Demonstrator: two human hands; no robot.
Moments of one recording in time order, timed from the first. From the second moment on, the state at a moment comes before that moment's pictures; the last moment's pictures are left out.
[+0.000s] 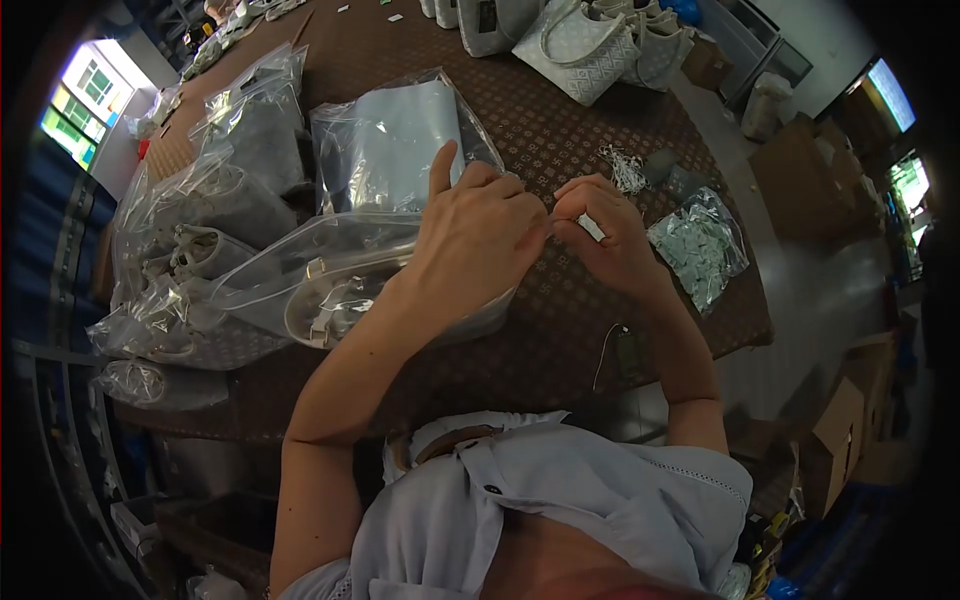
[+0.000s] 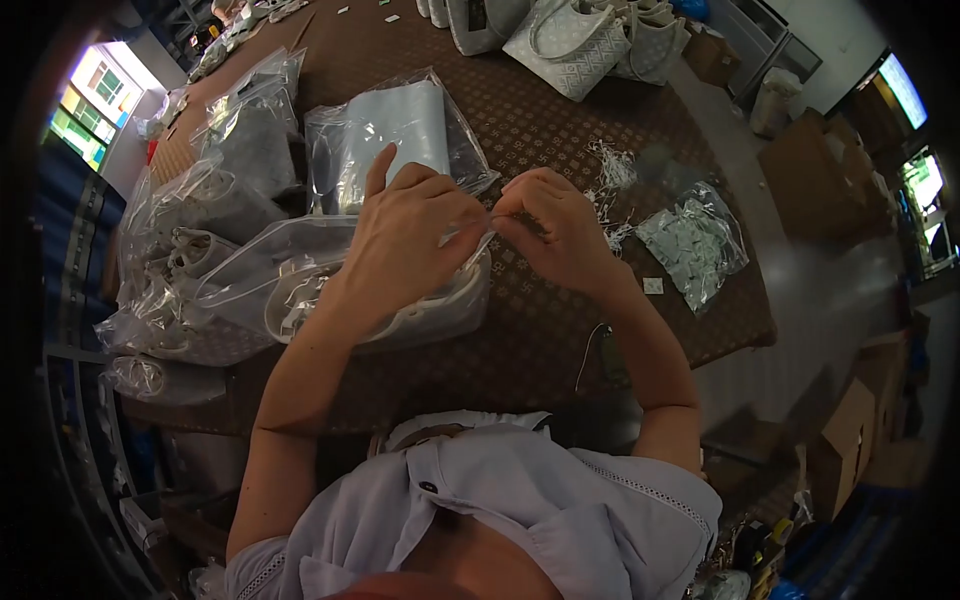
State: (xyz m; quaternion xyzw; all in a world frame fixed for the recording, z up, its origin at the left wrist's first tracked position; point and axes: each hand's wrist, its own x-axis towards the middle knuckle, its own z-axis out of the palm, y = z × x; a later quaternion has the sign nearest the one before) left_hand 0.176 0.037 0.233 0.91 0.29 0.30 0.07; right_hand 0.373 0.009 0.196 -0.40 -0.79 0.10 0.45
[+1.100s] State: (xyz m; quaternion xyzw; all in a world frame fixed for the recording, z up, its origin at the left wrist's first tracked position) left_hand -0.030 0.018 0.230 0.87 0.43 0.22 -0.14; right_hand 0.380 -0.039 0.203 -0.46 -0.78 0.07 0.42
